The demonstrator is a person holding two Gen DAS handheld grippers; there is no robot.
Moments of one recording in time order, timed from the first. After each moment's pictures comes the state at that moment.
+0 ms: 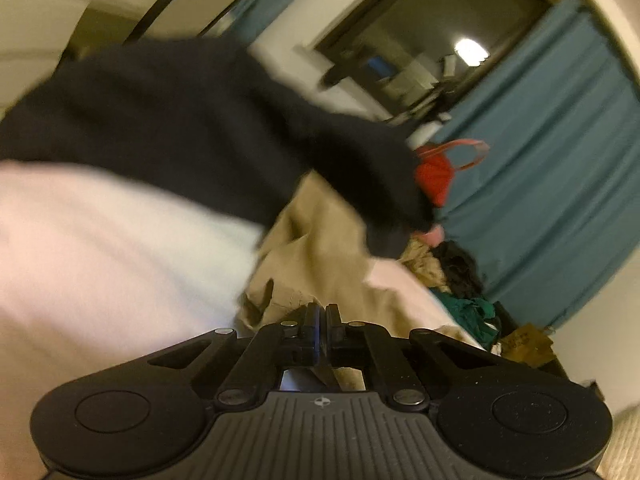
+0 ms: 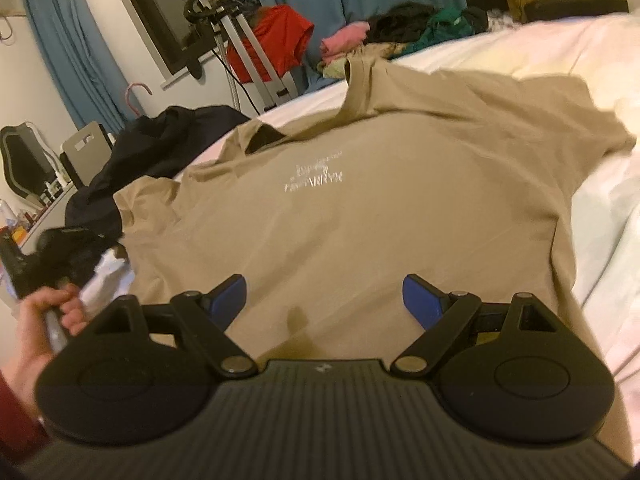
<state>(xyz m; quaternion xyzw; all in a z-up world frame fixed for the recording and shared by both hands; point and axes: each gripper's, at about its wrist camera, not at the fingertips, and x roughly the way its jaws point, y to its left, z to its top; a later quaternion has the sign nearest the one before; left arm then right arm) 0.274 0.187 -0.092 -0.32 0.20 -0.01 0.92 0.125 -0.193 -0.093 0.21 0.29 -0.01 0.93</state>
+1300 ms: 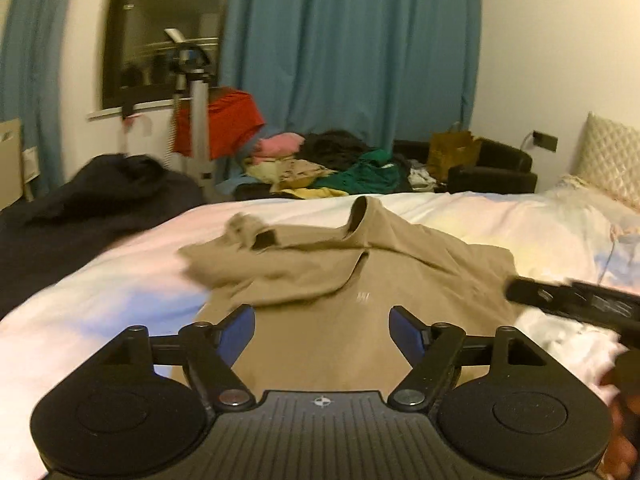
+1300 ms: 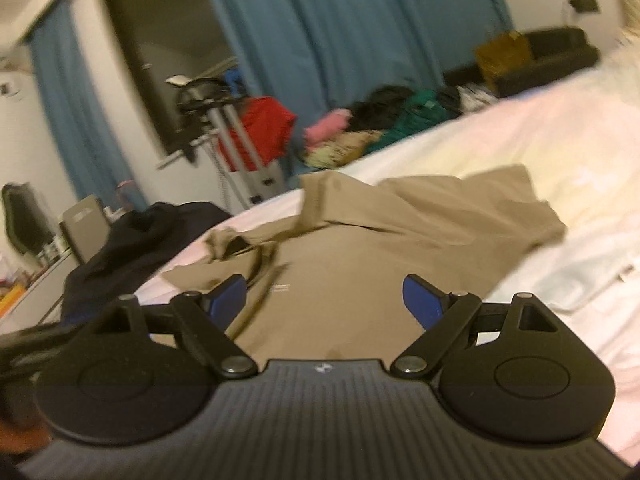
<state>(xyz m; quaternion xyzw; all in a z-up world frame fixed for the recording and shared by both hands) 0.127 -0.027 -0.023 0.01 0.24 -0.16 0.96 0.088 -0.258 -0.069 0.21 0.17 -0.03 0.96</state>
